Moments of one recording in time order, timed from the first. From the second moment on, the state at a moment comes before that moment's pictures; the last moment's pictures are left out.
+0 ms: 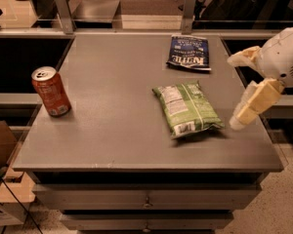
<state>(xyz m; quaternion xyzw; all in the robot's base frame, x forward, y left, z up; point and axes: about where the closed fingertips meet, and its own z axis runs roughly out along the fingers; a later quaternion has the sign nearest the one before) 0.479 -0.185 0.935 -0.60 0.73 0.15 0.28</state>
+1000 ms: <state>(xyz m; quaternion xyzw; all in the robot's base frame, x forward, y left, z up) 0.509 -0.104 0.873 -0.61 0.71 0.21 0.28</state>
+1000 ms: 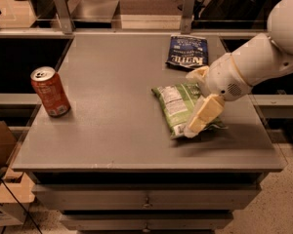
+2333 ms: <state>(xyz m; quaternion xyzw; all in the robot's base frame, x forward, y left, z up) 0.514 -0.101 0.845 -0.62 0.73 0.16 0.22</state>
